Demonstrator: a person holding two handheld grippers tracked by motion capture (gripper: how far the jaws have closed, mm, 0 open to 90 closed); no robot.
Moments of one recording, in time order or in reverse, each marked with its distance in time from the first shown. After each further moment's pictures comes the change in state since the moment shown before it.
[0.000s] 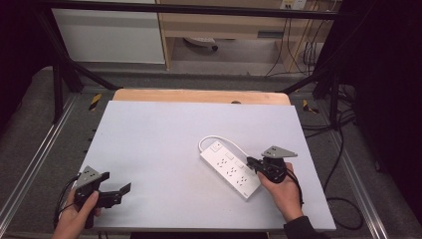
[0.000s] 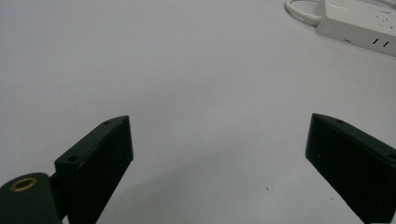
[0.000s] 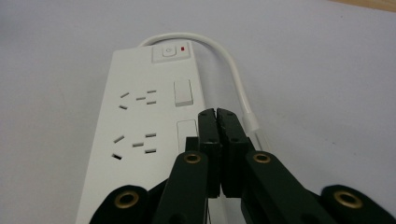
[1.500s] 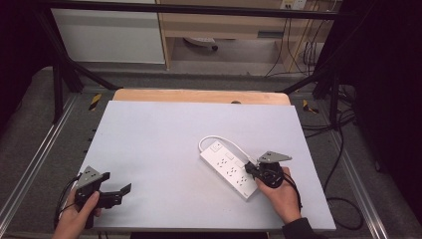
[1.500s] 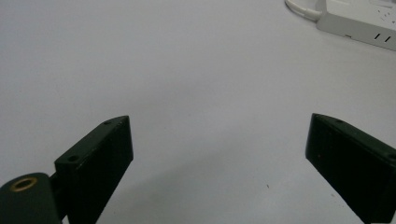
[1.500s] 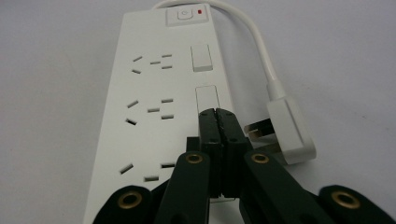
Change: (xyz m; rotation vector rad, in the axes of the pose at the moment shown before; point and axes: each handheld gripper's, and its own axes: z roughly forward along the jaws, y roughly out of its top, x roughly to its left) left arm -0.001 0.000 0.001 0.010 0.001 0.010; right arm 0.009 -0.010 0.003 0.086 0.021 -0.027
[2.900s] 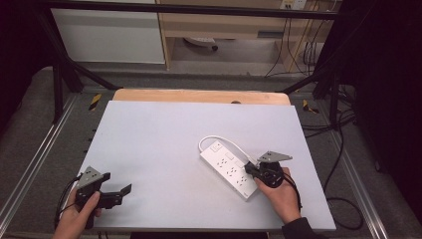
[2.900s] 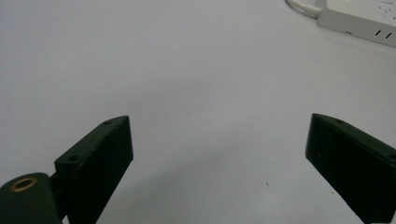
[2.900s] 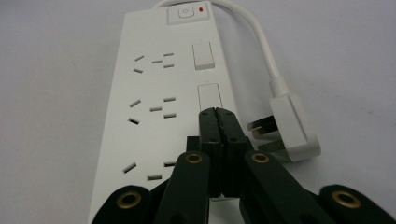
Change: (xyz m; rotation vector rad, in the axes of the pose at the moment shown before) left arm 0.000 0.000 0.001 0.012 0.000 0.005; right arm -0.001 -0.001 0.000 0.006 0.016 0.026
